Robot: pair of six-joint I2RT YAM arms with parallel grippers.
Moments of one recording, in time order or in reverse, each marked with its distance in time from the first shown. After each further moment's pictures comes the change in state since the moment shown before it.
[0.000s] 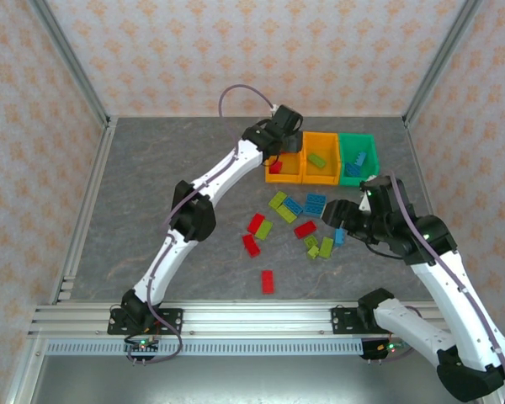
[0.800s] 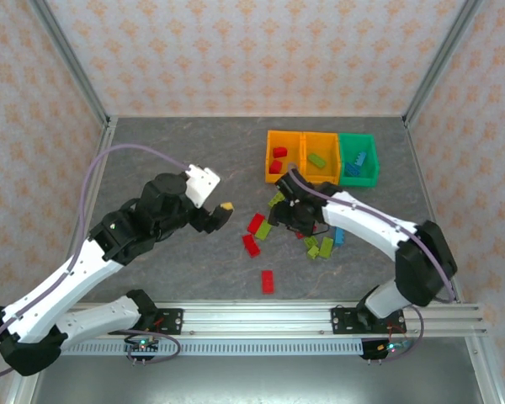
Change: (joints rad) left arm -0.109 -1.572 -1.431 0.074 0.064 0.584; right arm 0.281 0.695 -0.038 0.361 0.079 0.214
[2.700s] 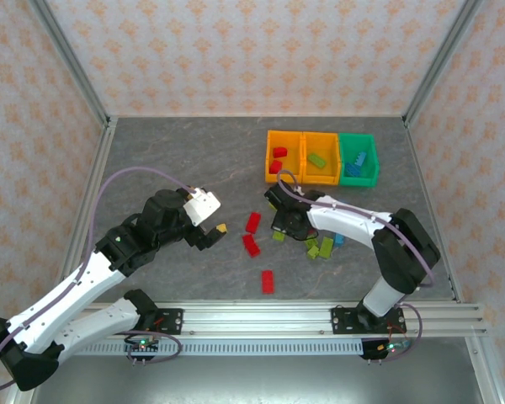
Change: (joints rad) left arm 0.069 -0.082 -0.224 0.089 0.091 0.192; right arm 0.032 0.089 -0.054 0.089 0.180 0.110
